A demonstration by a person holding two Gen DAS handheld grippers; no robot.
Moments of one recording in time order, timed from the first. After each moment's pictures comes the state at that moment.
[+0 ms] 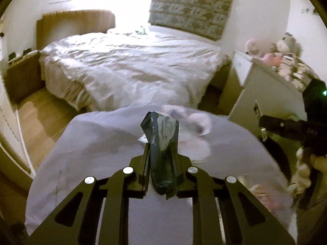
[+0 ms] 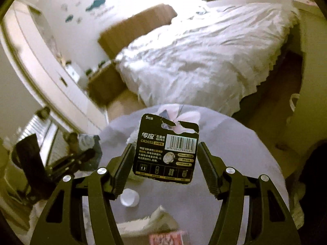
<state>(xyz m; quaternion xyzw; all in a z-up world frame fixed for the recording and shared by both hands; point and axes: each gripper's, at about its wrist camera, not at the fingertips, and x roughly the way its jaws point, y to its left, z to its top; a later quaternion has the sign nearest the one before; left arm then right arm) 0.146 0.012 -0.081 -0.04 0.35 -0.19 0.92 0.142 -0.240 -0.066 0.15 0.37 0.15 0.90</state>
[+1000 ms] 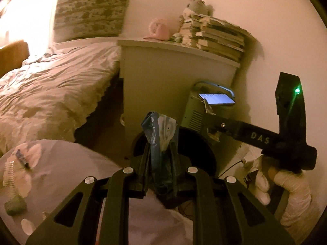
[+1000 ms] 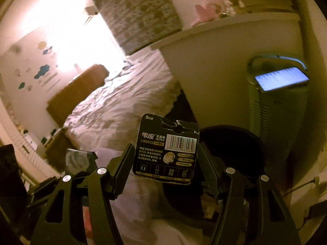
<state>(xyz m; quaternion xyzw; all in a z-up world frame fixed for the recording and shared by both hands) 0.048 -0.283 -0.052 0.06 0.31 -0.44 0.84 -0.043 -0.473 -0.072 0.24 0.24 -0.10 0.93</state>
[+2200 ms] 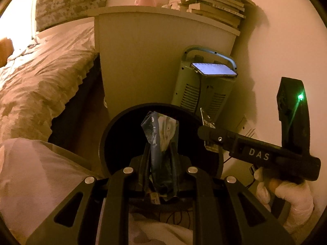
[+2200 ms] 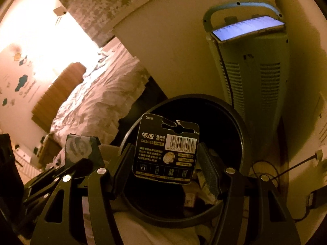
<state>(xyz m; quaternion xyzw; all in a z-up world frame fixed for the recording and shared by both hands) 0.064 -0.366 -0.112 0.11 0.36 -0.45 0.81 -0.036 -0.528 -0.153 0.30 0.30 -0.14 0.89</state>
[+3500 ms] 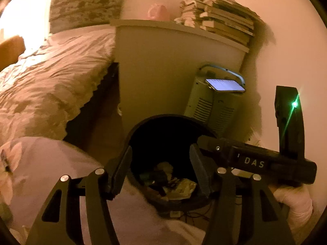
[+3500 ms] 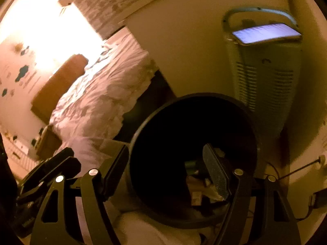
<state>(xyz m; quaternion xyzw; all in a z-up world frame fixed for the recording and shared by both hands) 0.079 -0.316 -0.090 0.08 0.34 -0.42 0.84 -0.005 -0.488 -0.137 0.27 0.32 -0.12 0.90</state>
